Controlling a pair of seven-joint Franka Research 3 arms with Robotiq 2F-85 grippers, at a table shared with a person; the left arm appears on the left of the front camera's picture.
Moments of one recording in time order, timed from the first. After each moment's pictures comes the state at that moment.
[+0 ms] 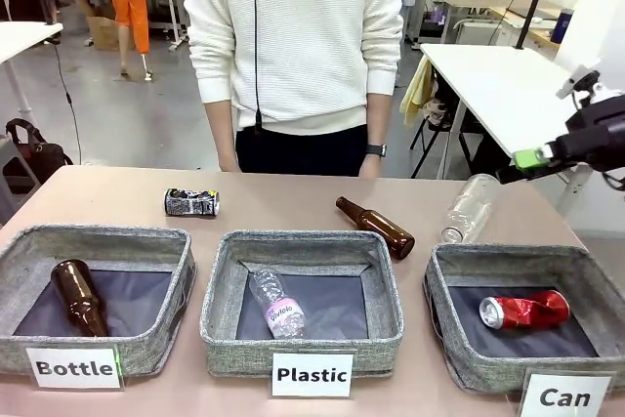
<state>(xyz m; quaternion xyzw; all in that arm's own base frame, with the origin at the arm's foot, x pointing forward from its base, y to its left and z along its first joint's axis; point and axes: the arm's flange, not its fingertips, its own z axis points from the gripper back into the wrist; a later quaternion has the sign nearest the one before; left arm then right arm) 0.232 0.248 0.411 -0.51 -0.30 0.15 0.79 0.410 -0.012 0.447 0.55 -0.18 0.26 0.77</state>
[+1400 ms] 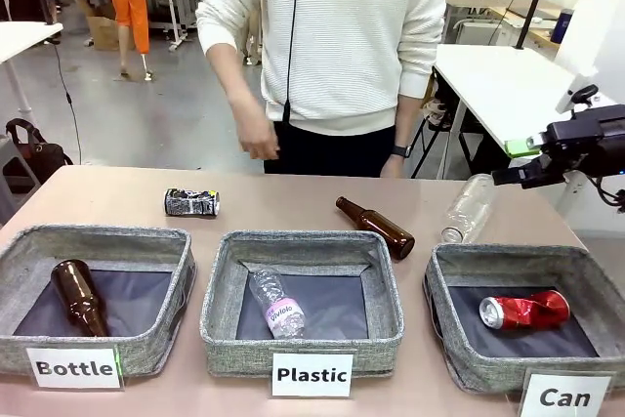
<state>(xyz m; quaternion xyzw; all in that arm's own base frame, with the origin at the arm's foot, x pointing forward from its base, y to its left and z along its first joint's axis) 0.232 0.248 0.412 -0.51 -0.30 0.15 0.79 0.403 -0.011 0.439 0.58 -0.17 0.17 0.78</state>
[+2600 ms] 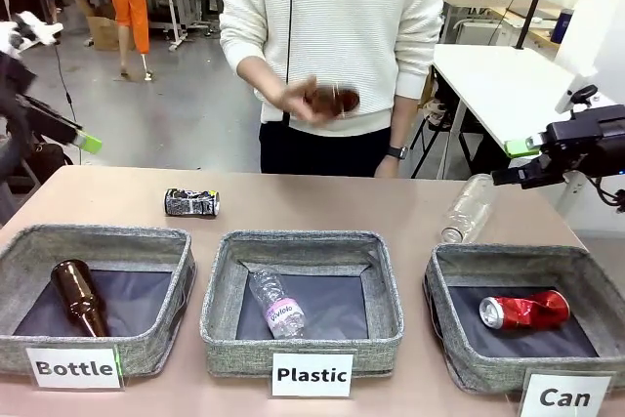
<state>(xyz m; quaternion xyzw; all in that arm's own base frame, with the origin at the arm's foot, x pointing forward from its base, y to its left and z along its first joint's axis) 0.431 0.037 0.487 -0.17 -0.33 -0.39 0.84 0.404 -0.010 0.438 0.58 -0.17 0.17 0.78</state>
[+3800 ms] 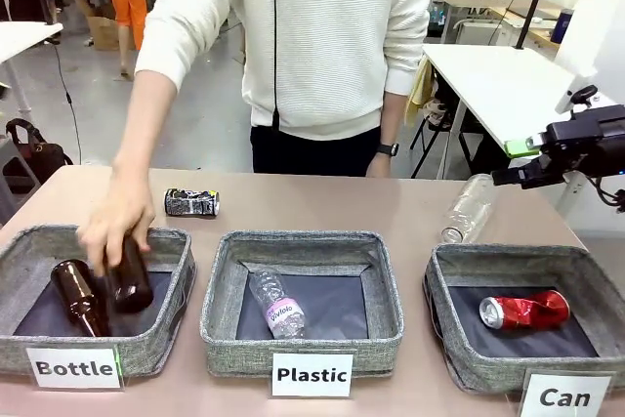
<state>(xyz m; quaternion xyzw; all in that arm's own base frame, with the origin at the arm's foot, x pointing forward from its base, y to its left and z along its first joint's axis) 0.382 0.160 0.553 -0.20 -0.38 -0.49 0.76 0.404 -0.011 0.438 0.58 -0.17 0.17 0.78</state>
